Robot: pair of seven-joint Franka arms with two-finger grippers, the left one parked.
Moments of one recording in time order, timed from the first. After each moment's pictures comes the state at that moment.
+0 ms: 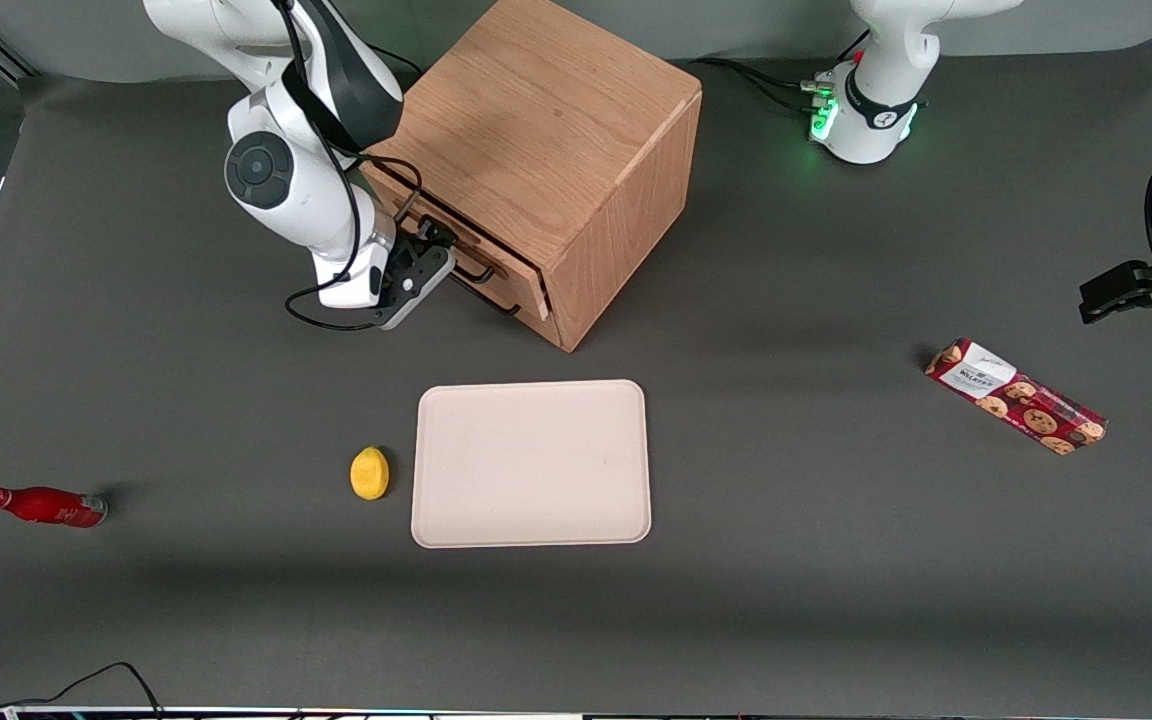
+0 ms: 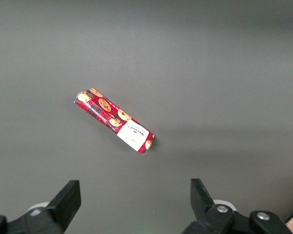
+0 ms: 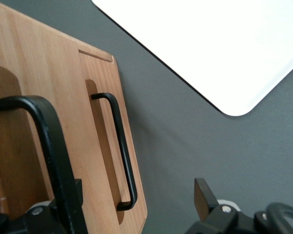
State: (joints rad) arm -0.10 0.01 0.61 -2.18 0.26 2.13 -0.34
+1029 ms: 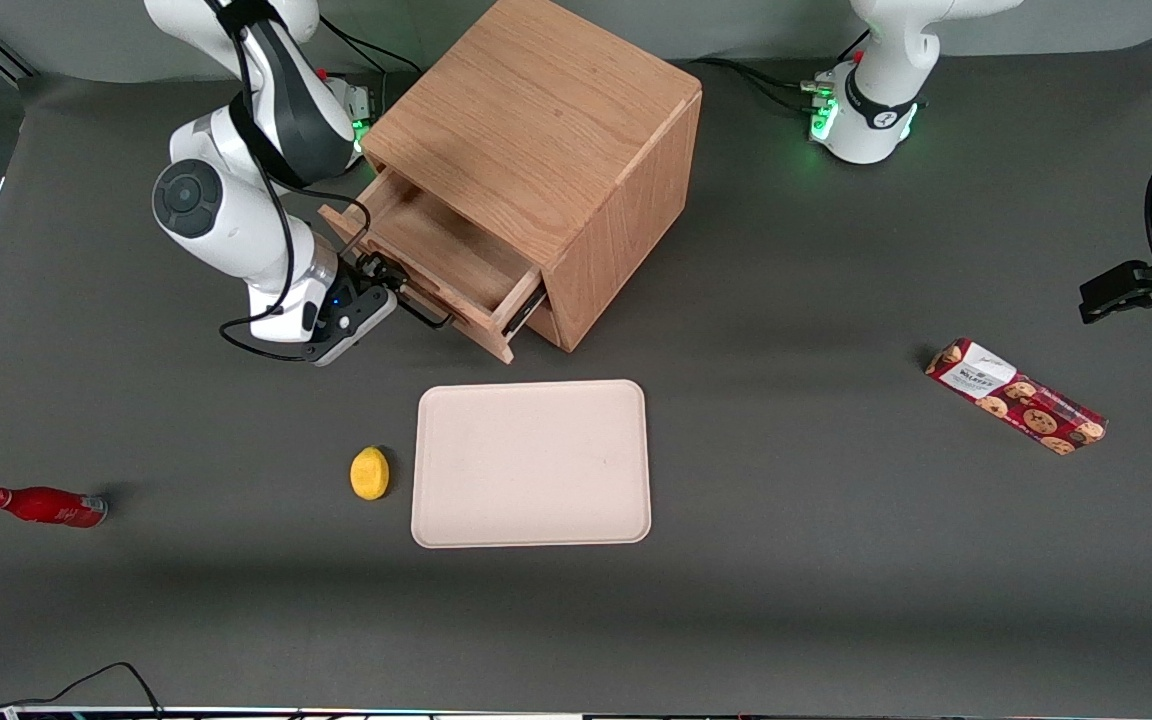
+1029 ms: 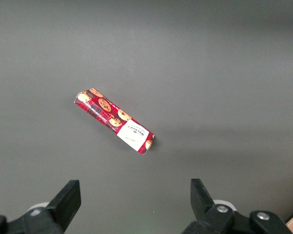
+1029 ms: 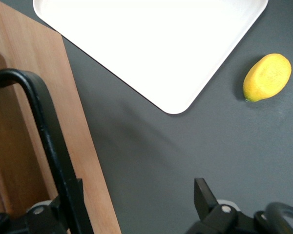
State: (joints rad) arm -0.13 0.03 0.51 -2.15 0.17 2.14 -0.35
